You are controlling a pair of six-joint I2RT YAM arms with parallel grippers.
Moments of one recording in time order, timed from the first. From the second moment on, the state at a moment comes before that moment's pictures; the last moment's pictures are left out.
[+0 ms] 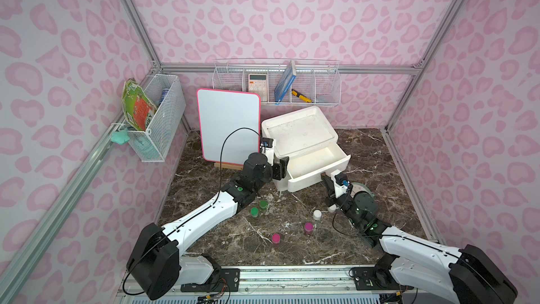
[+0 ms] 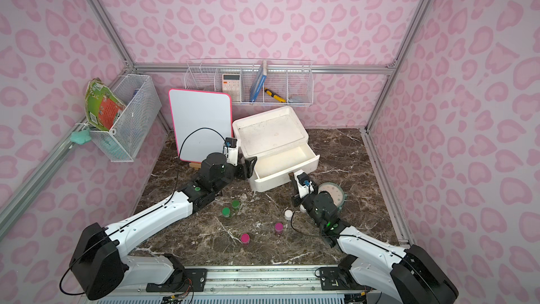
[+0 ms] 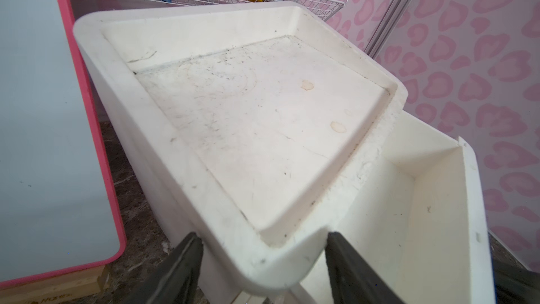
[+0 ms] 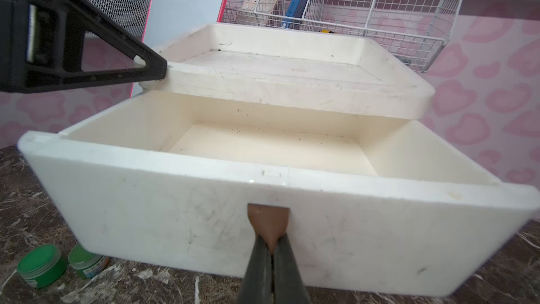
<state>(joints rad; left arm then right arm) -0.62 1.33 0.93 0.11 -0.12 -0.24 0.71 1.04 0.28 0.74 0.17 -0.07</state>
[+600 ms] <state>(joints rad) -0.62 1.25 0.93 0.05 -0.20 -0.26 0.72 0.89 0.35 0.49 0.14 0.04</state>
